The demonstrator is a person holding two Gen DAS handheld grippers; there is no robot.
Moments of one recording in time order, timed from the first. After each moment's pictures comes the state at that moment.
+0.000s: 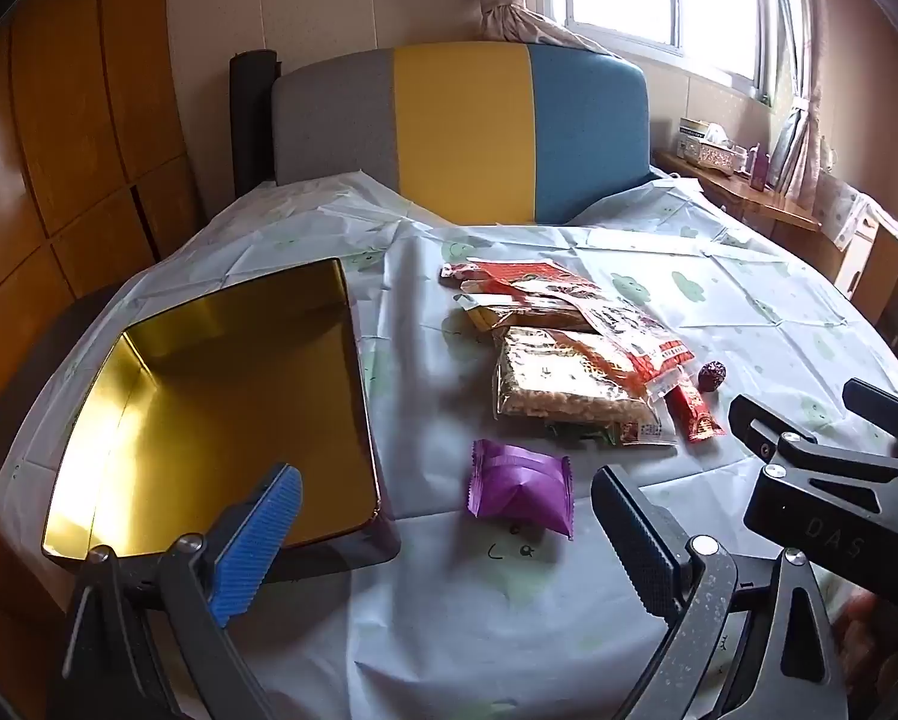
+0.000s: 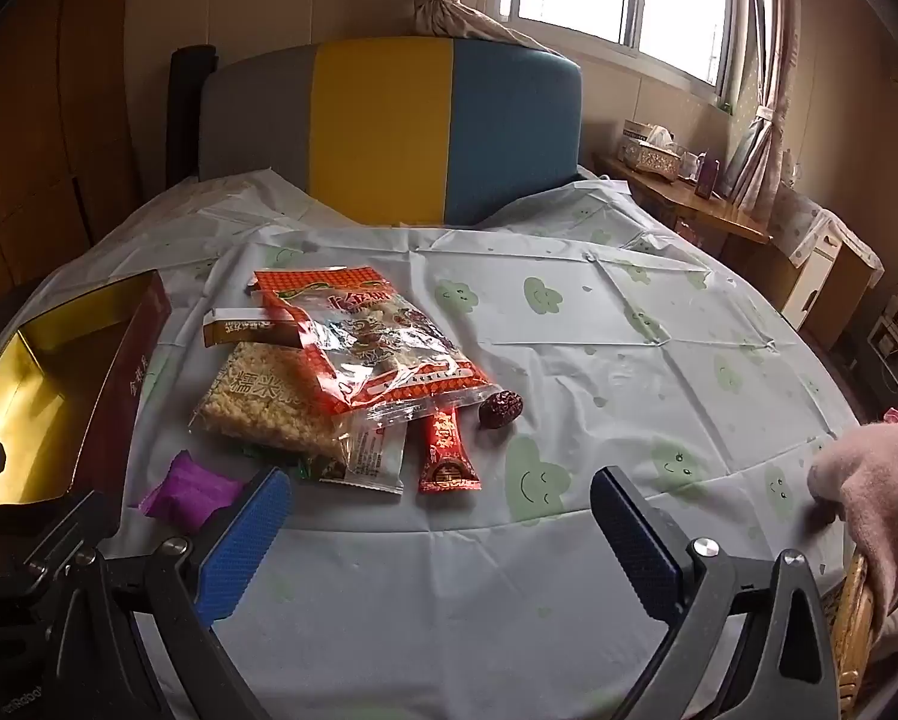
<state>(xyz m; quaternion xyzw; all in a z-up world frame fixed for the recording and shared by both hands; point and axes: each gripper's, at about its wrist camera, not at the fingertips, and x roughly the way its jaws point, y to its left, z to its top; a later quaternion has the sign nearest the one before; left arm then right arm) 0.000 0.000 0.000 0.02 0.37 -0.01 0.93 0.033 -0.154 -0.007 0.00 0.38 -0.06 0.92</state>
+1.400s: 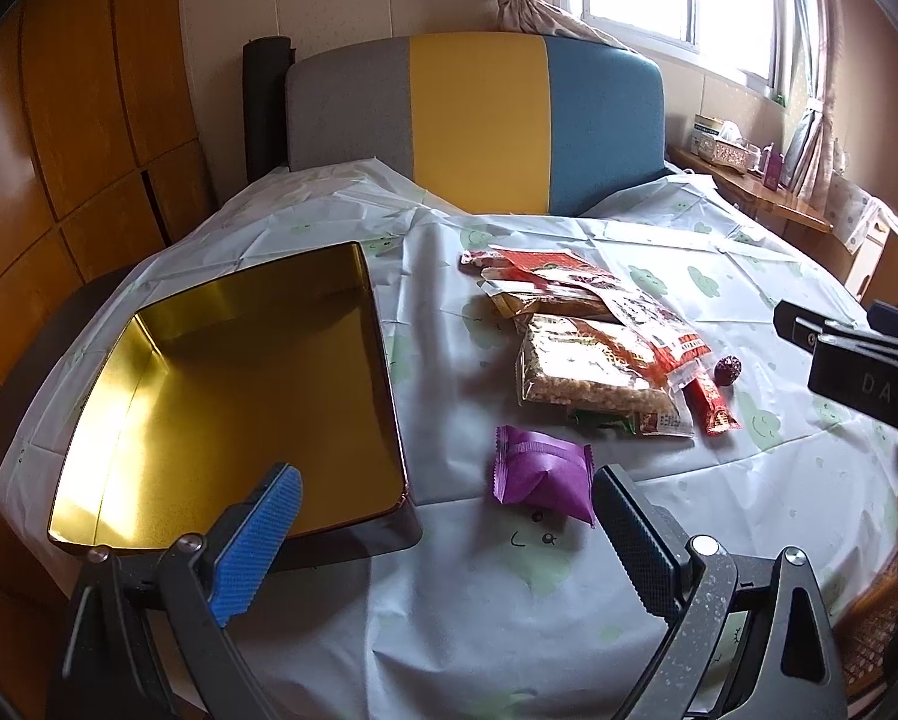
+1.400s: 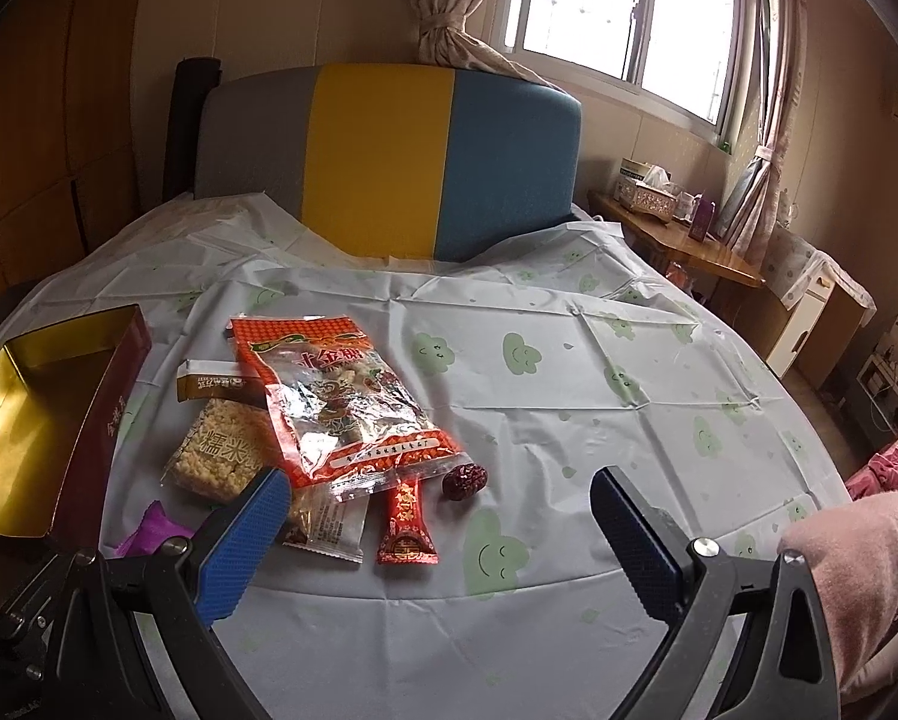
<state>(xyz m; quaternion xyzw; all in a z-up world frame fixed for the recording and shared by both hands) -0.001 0.011 -0.005 0.02 0.38 0.00 0.93 0.057 -0.172 0.018 -0.03 0.34 -0.06 0.94</state>
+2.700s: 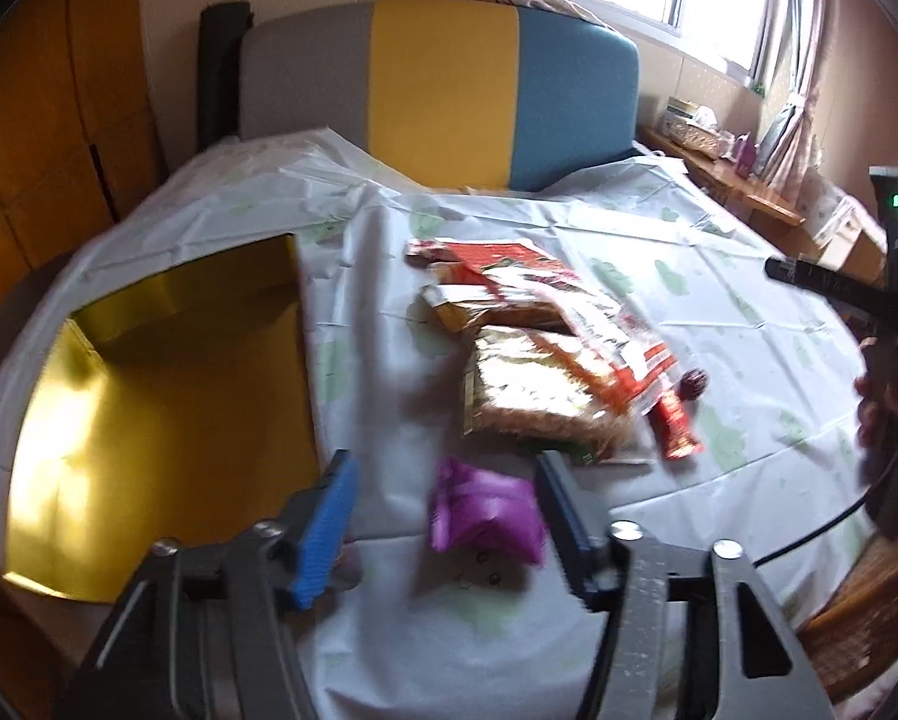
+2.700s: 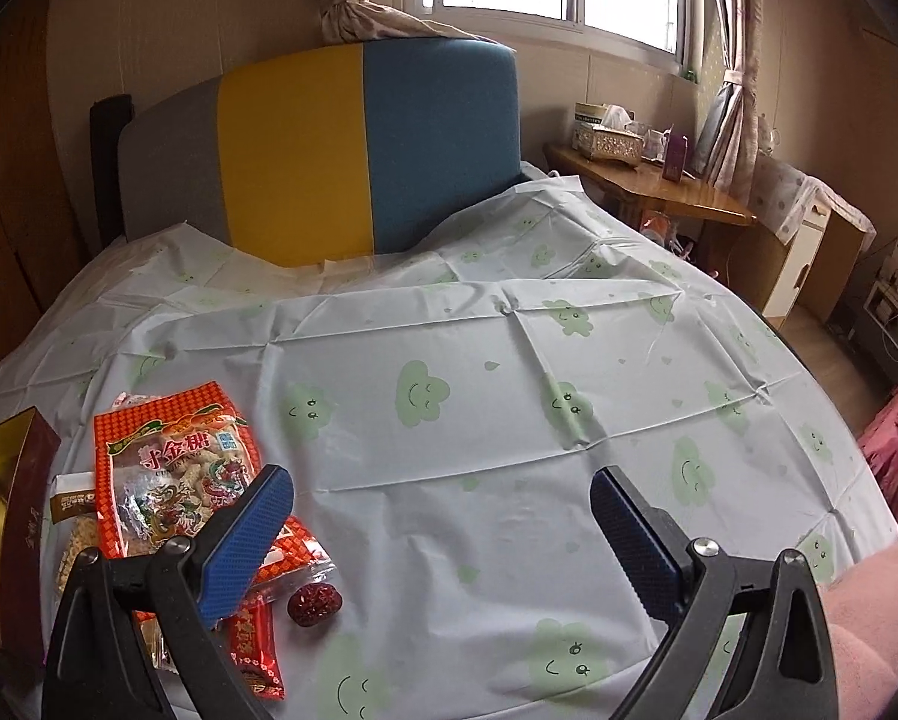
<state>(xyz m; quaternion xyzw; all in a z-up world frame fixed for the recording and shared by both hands) 0.051 0.001 0.003 -0.03 0.43 -0.07 0.90 0.149 -0.300 0.009 0.05 0.37 -0.08 0.92</state>
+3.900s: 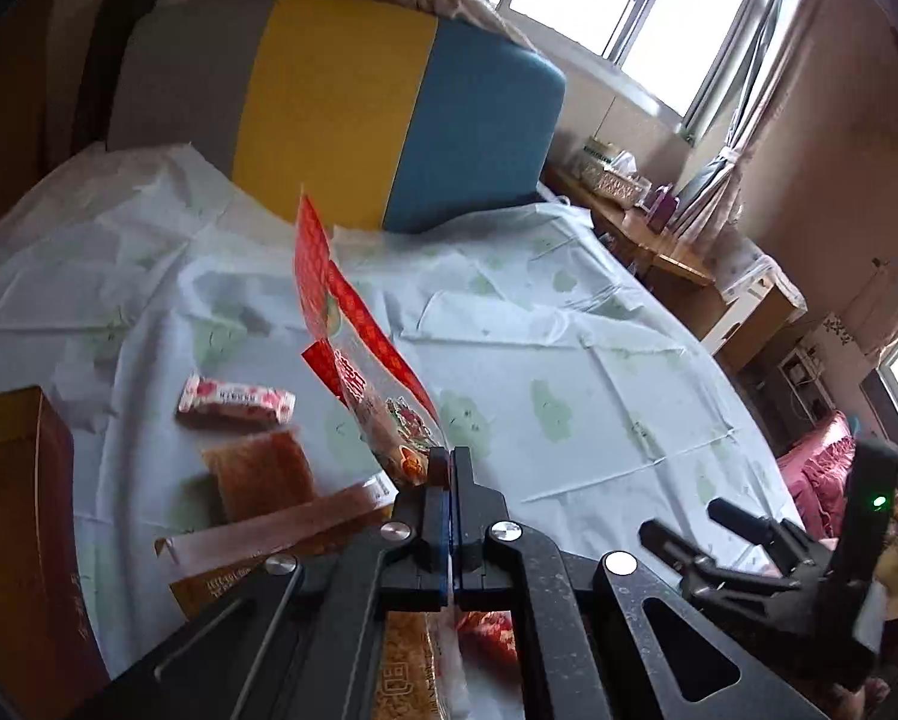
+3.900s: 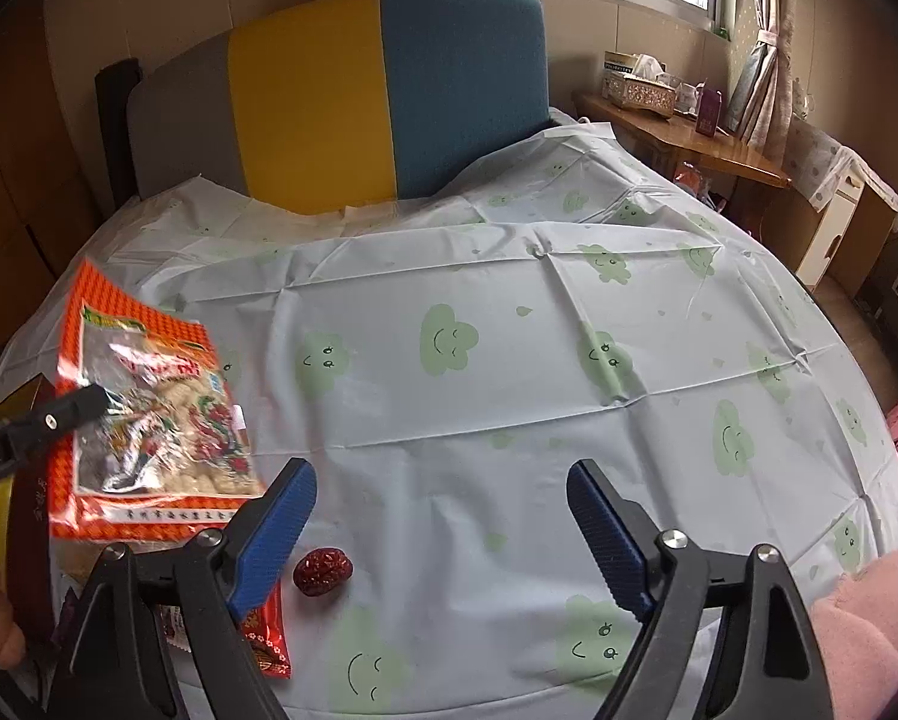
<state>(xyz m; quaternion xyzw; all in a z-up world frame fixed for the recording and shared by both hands) 0.197 -0.078 0.039 -0.10 0.40 -0.19 0.89 0.167 -0.297 -0.014 0.06 0.43 -0.04 0.90</state>
